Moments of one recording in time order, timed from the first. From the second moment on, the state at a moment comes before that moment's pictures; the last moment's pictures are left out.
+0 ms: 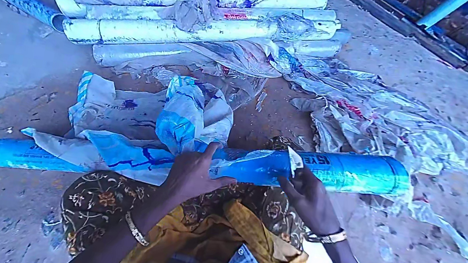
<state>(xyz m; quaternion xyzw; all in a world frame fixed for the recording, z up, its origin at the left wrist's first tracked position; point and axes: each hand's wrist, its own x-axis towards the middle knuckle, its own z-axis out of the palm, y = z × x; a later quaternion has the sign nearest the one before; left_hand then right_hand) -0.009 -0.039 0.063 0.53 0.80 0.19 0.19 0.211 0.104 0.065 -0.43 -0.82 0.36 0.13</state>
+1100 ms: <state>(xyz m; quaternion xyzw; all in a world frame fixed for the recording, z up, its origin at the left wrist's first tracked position) 0.018 -0.052 0.004 0.62 0.73 0.29 -0.07 0.163 0.052 0.034 -0.36 -0.90 0.21 0.11</state>
